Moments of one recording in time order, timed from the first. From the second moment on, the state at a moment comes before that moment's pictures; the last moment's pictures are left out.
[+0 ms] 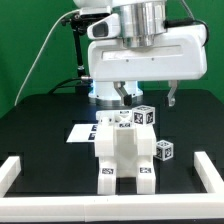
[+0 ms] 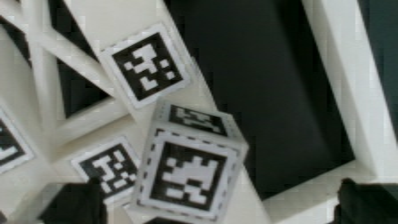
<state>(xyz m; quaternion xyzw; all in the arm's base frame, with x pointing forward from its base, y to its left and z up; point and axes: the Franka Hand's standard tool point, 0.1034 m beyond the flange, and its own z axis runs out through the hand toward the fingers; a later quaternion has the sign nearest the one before) 0.546 0.045 0.132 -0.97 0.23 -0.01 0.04</state>
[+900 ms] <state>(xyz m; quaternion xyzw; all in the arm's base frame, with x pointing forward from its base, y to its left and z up) 0.542 0.039 0.117 -0.95 0.31 -0.01 0.03</state>
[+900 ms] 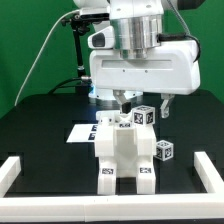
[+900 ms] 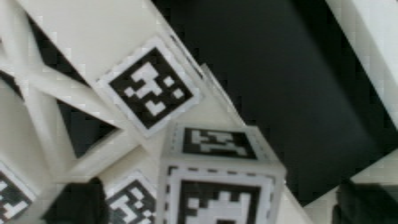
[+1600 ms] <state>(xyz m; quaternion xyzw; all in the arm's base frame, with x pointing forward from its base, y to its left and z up) 0.541 0.040 0.116 -0.91 0.42 0.00 0.03</state>
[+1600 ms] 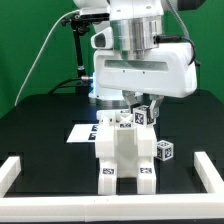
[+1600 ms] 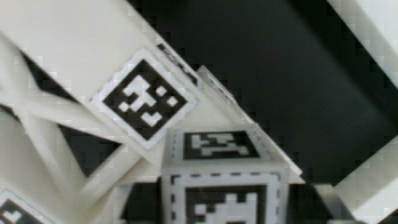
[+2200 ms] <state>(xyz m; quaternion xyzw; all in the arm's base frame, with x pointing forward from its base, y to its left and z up) 0.550 0.048 0.117 -0.71 0.70 -0.04 0.07</state>
